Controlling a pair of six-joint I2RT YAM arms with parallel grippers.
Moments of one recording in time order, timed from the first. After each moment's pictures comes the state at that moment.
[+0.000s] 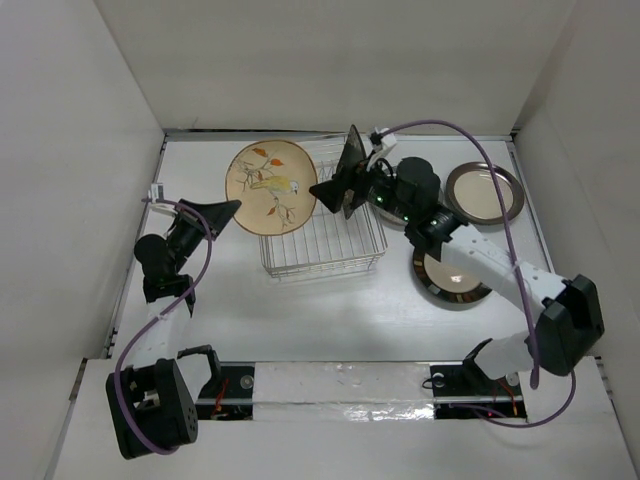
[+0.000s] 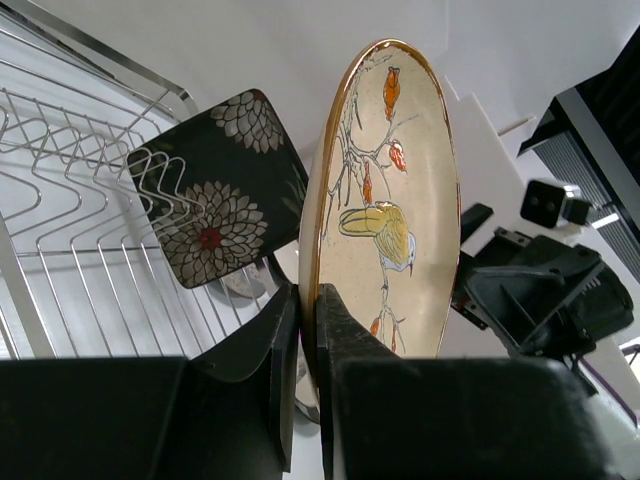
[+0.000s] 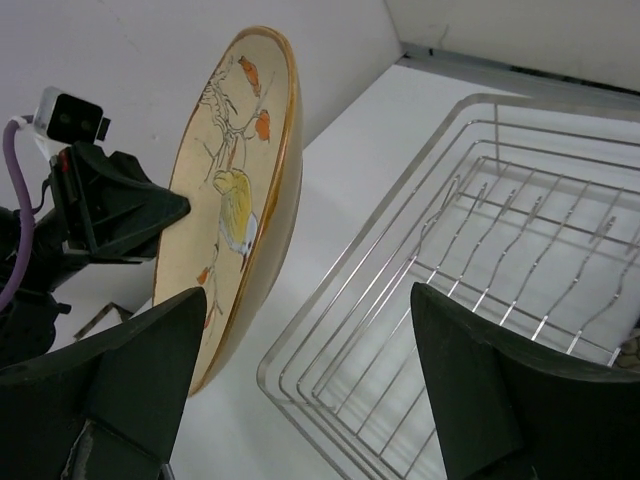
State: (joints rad) left arm 0.21 0.97 0.40 0.84 0.75 -1.25; right arm 0.68 1.37 1.14 0.24 -0.24 0.43
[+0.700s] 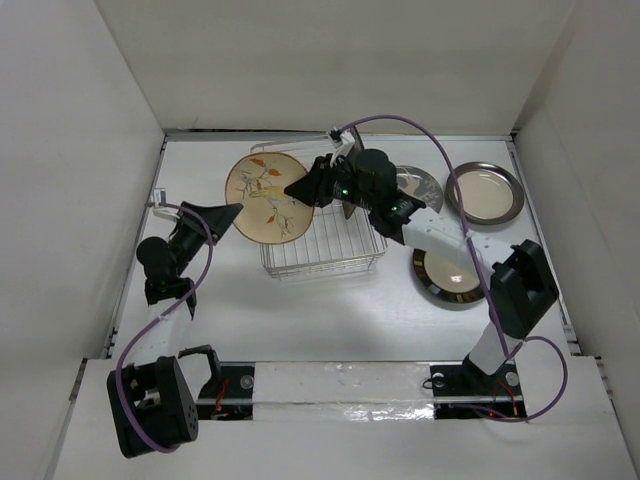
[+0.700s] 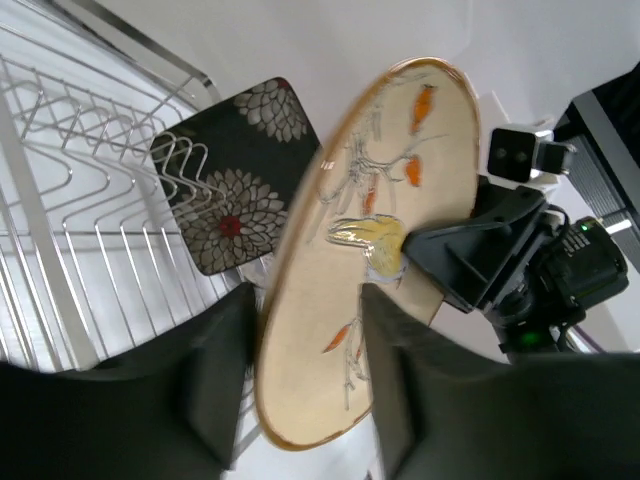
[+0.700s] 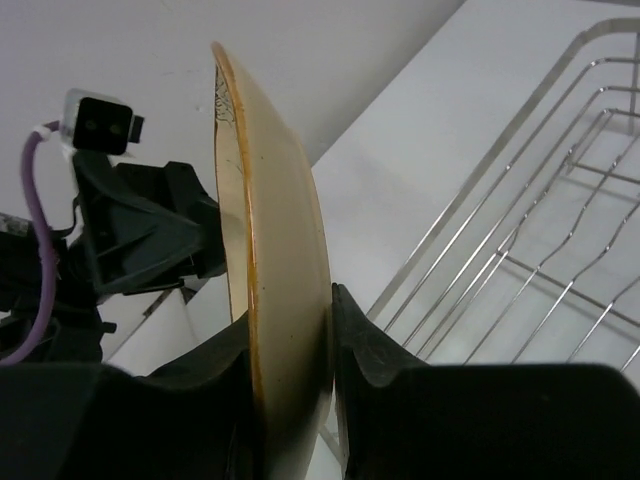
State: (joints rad) left arm 0.22 0.98 0.35 0.83 0.75 -1.21; right arm 0.72 1.69 1.36 0.28 -0.34 0.58
